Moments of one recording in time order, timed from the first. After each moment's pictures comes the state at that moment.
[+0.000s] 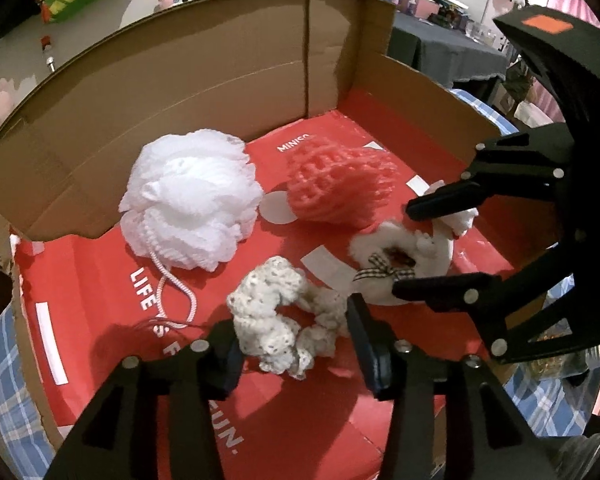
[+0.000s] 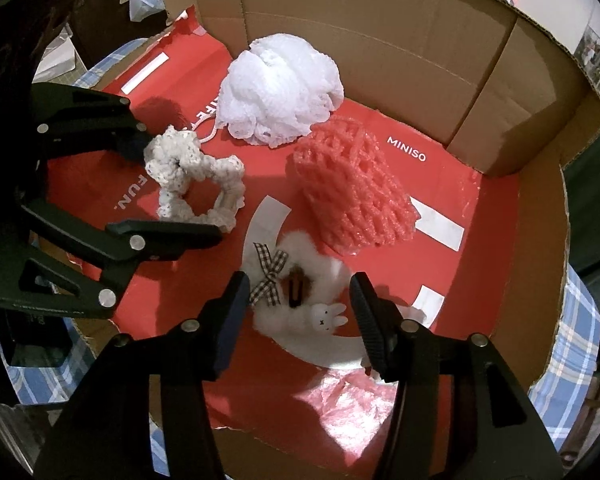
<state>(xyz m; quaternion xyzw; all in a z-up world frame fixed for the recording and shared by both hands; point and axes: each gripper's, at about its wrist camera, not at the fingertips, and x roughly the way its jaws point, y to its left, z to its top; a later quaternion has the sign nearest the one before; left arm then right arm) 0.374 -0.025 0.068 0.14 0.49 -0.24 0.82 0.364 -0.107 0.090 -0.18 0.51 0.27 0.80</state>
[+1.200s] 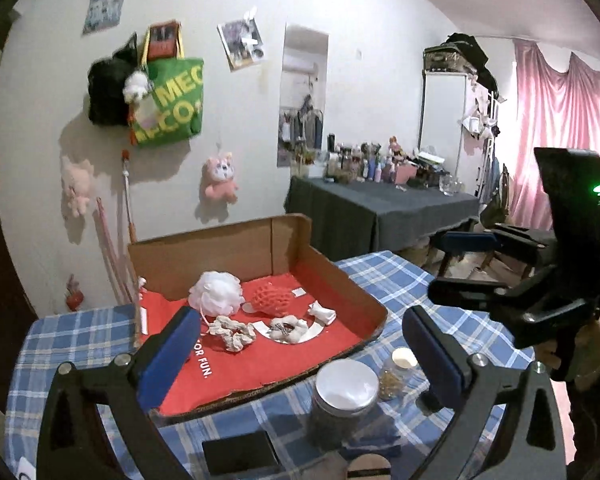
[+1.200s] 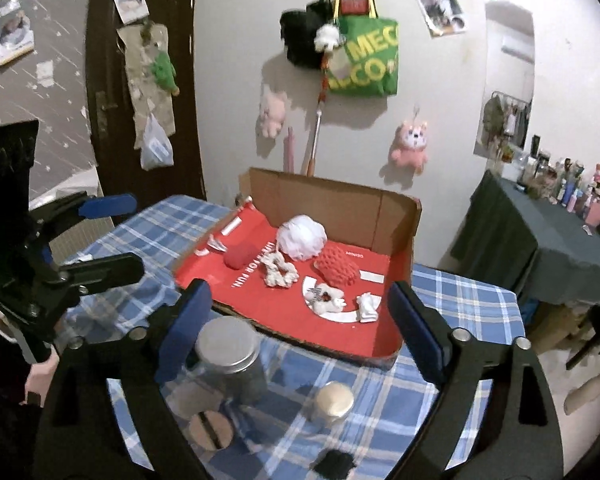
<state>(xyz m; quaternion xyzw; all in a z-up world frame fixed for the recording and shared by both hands) 0.137 0.012 0.229 0.03 0.23 -0.24 0.95 0.109 -0.179 0.262 -0.07 0.25 0.22 0.94</state>
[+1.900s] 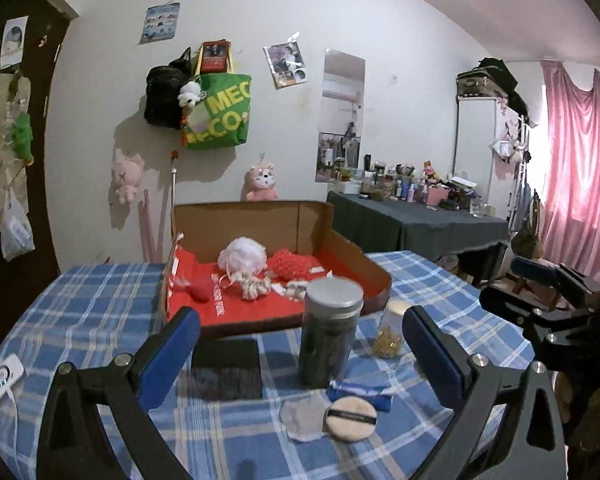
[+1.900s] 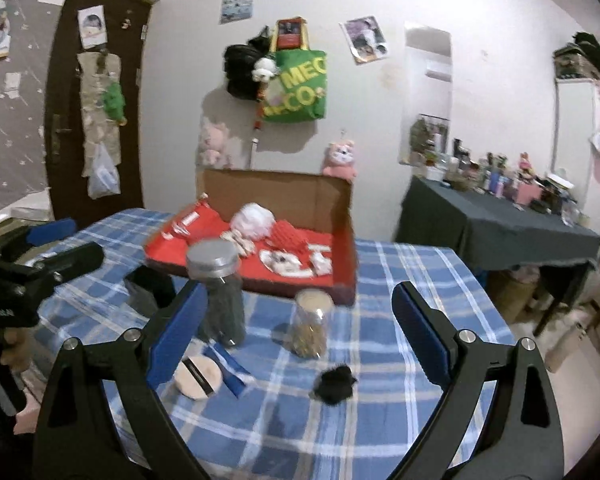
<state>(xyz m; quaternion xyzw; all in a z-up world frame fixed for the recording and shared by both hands) 0.030 0.015 0.163 -0.01 0.17 -0.15 0.97 -0.003 -0.193 0.176 -0.04 0.18 0.08 0.98</state>
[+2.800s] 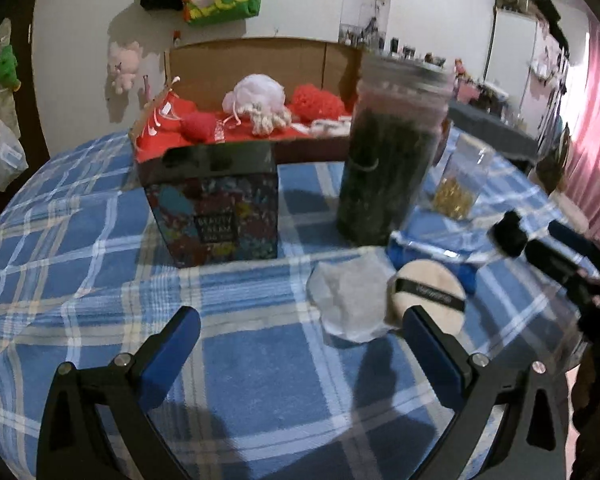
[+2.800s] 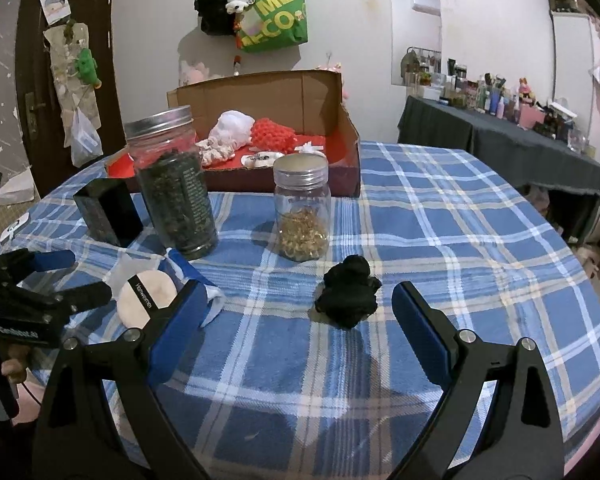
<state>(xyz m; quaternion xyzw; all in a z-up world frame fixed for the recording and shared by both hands) 0.081 0.014 0.031 0.01 0.37 -0.12 0.92 0.033 -0.208 0.077 0.00 0.29 0.07 0.95</state>
